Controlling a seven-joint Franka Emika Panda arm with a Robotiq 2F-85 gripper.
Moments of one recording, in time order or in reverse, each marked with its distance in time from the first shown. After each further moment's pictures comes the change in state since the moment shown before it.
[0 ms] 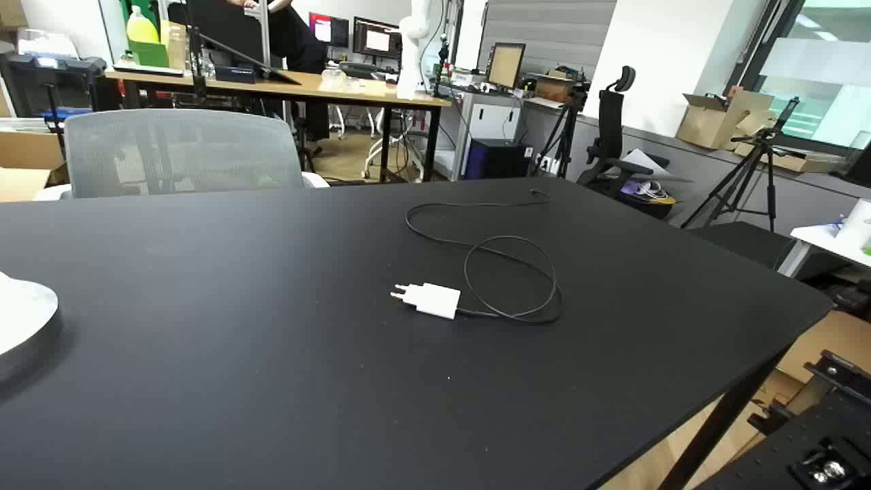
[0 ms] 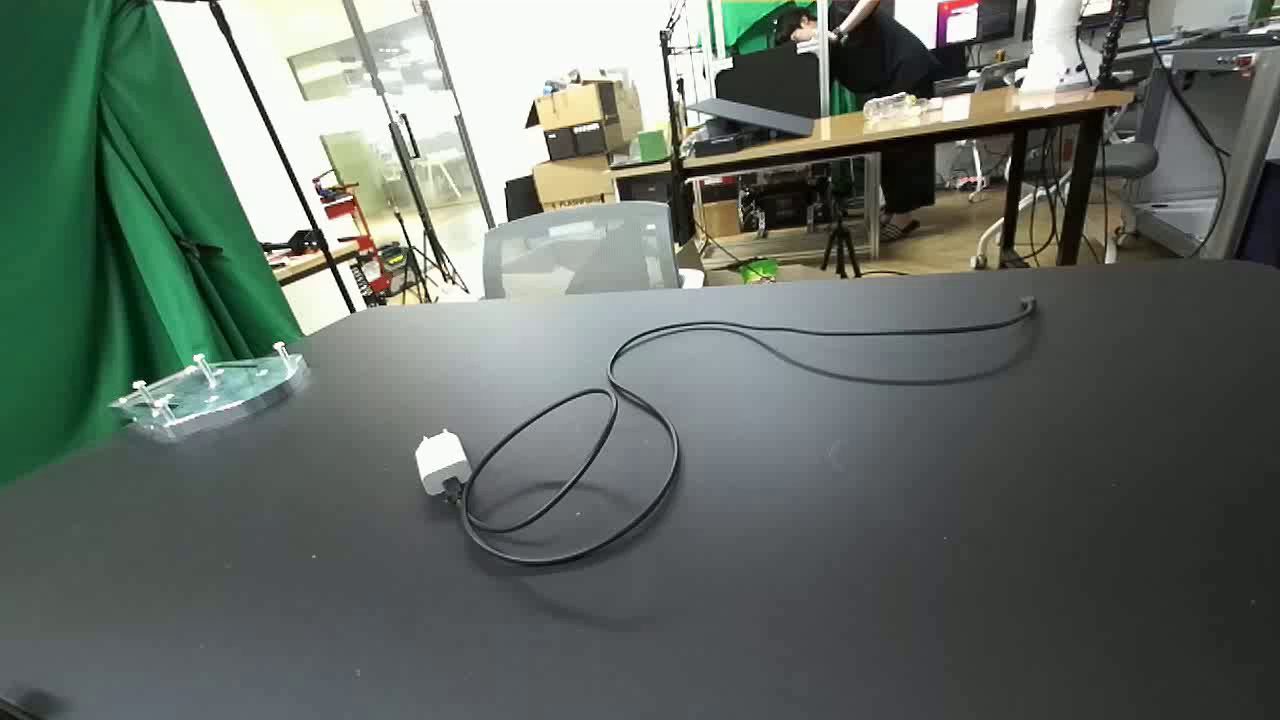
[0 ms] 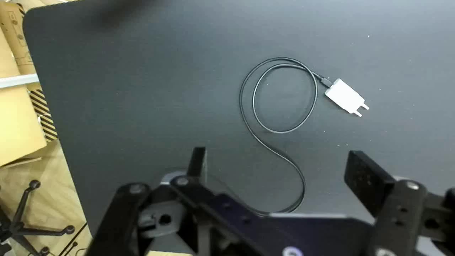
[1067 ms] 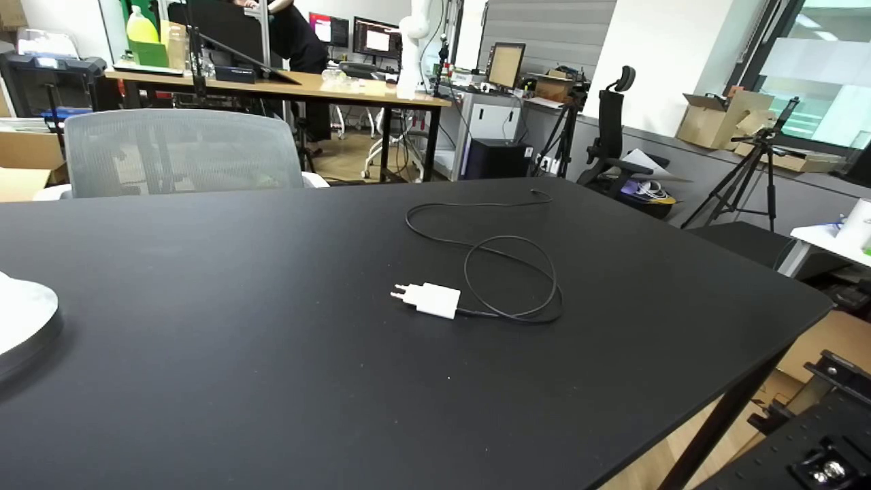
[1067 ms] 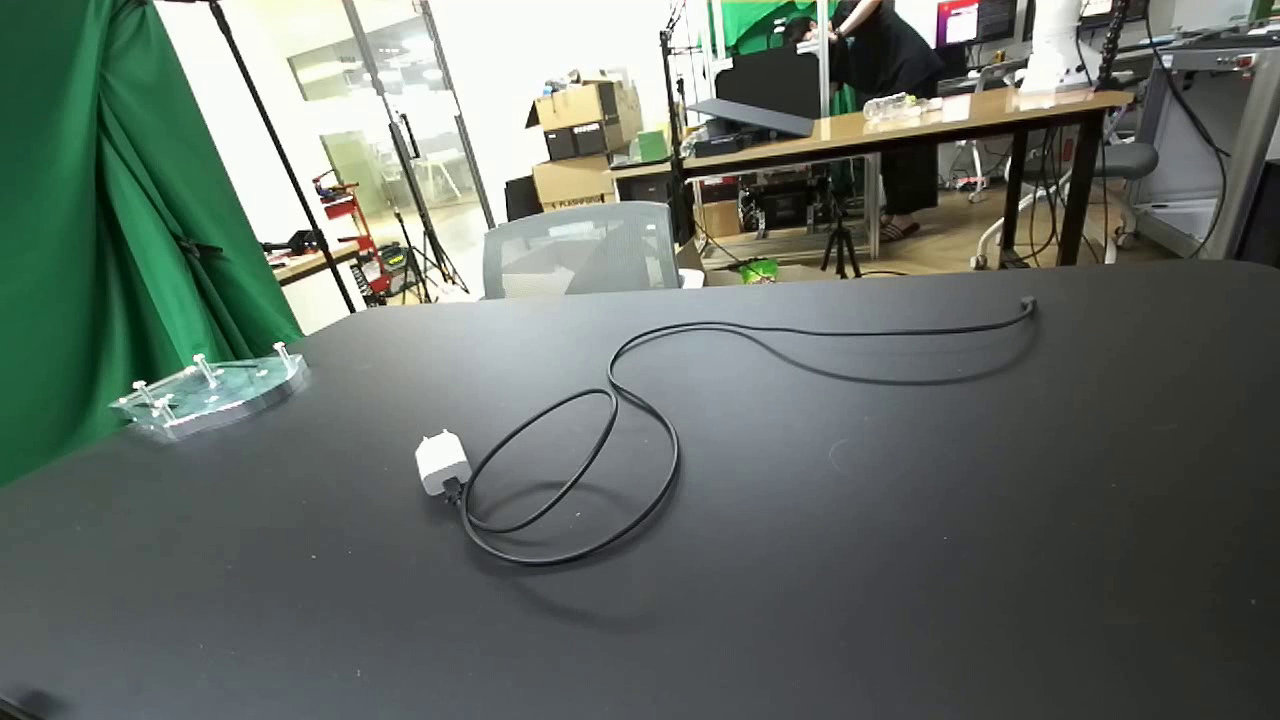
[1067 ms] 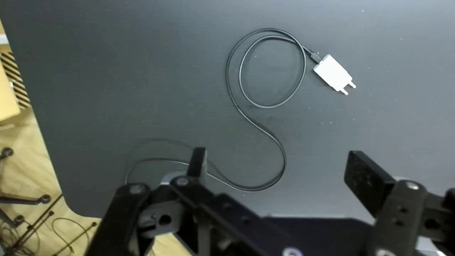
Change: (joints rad) arm 0.031 0.013 -0.027 -0.025 0.027 0.132 -0.076
